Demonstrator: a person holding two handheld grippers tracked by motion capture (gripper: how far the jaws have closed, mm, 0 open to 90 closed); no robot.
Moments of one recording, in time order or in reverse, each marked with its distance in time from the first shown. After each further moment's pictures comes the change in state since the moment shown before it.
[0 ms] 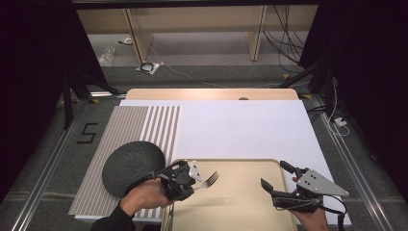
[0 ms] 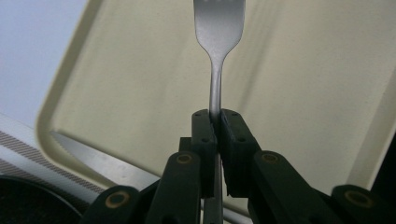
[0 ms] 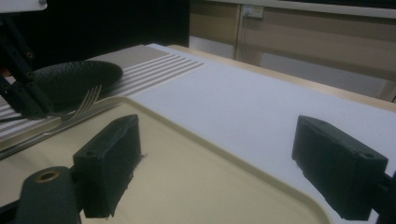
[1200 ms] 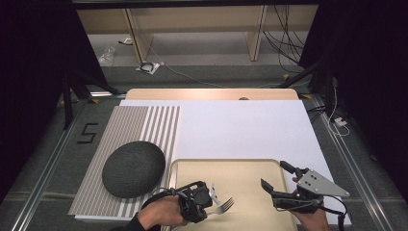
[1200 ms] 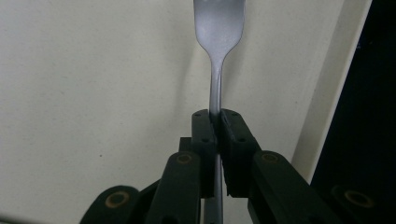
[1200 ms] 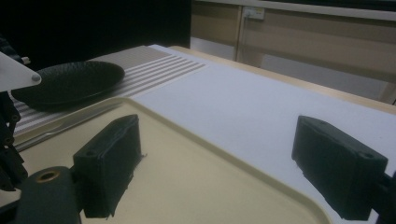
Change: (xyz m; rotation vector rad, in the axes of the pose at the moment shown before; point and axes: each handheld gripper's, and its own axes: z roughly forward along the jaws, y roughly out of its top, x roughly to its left) left arm -0.043 0.012 0.040 0.102 -0.157 0.063; right arm 0.001 0.001 -0.001 -0.005 0.003 -0.006
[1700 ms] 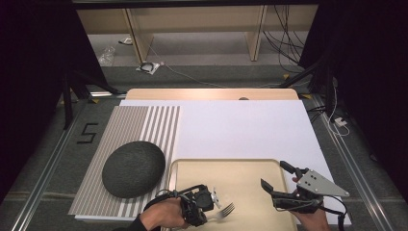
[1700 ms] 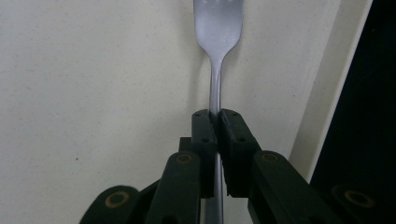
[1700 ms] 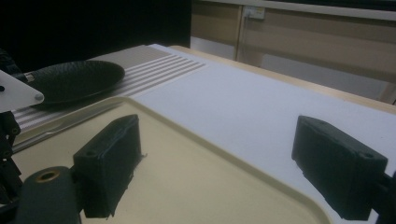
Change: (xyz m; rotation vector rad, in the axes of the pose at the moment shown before) left arm -0.002 0.000 0.012 0.033 -0.035 -0.003; right arm 0.000 0.000 0.000 0.002 0.000 -0.003
